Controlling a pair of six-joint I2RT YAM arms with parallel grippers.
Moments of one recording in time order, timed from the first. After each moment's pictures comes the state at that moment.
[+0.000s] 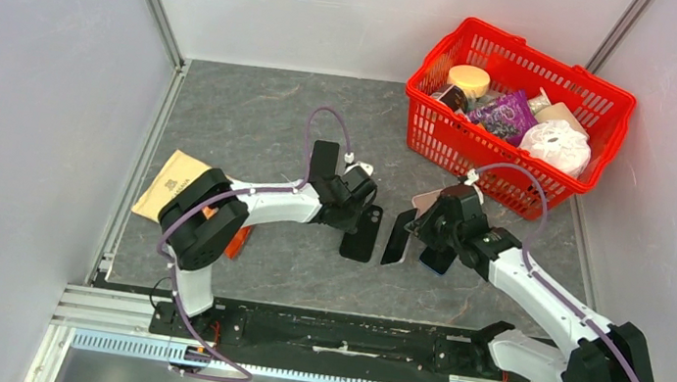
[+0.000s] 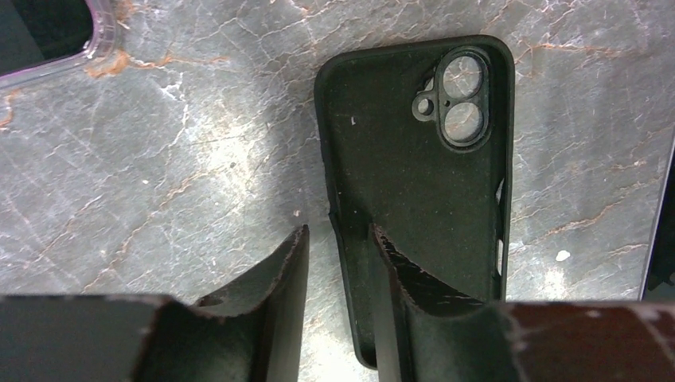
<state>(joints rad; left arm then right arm) -0.86 1.82 1.12 -0.35 -0.20 -0.53 0.51 1.10 0.65 -0.34 0.02 0.95</state>
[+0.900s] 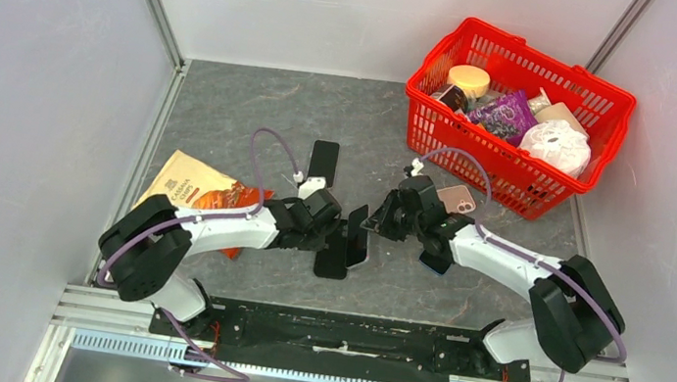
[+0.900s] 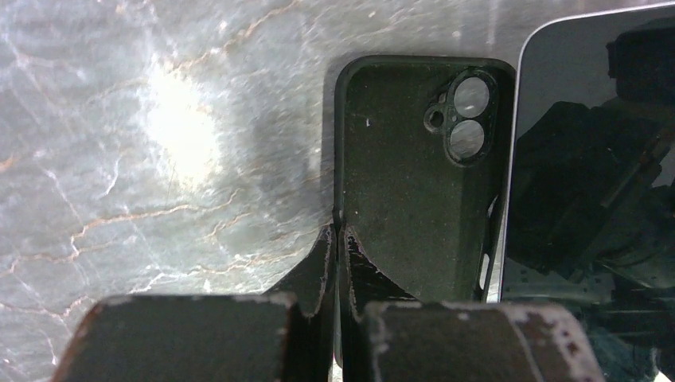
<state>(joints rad) -0.87 1.50 0.79 -0.34 -0.26 -0.83 0.66 1.41 0.74 -0.07 -0.12 0.90</state>
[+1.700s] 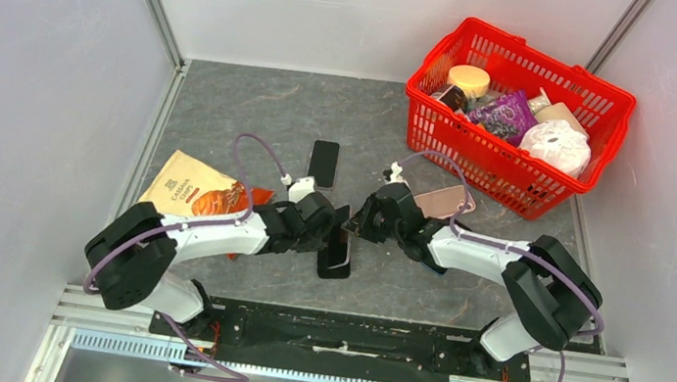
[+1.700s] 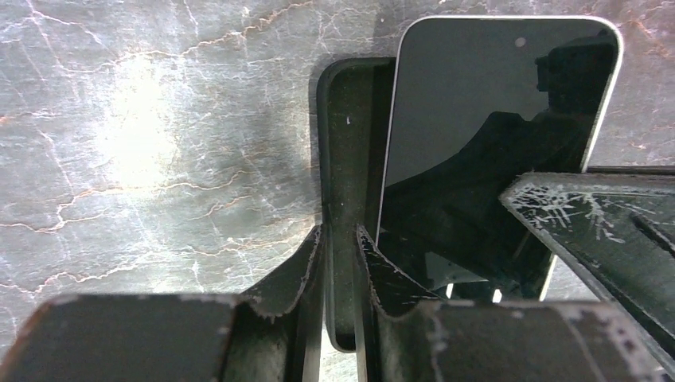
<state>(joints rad) -0.88 1.43 0.71 -0.31 -0.29 -0.99 0.79 1.56 0.74 0.14 -0.04 0.93</state>
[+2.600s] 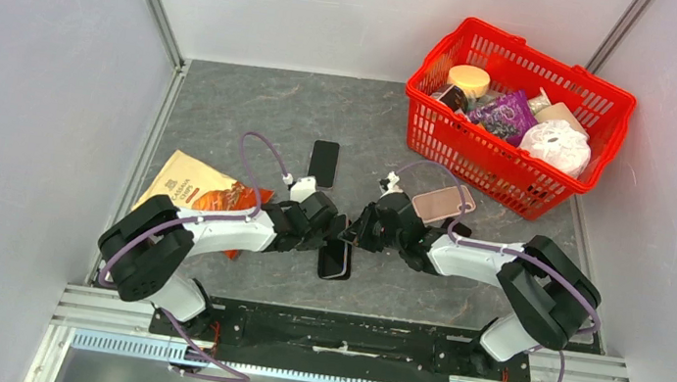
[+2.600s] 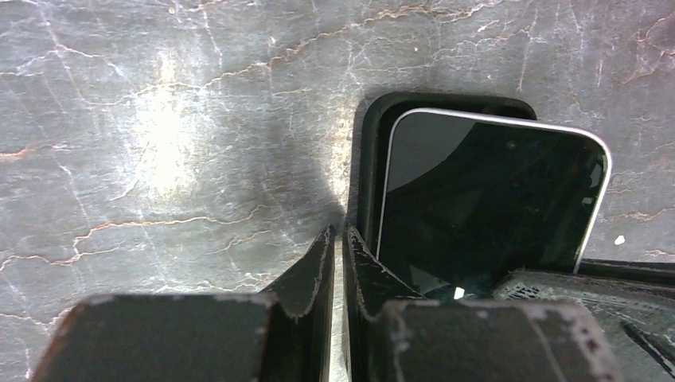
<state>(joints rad) -0.86 1.50 0.71 -0.27 -0.33 -0.97 0.82 1.56 0.66 0.24 -0.11 0.95</state>
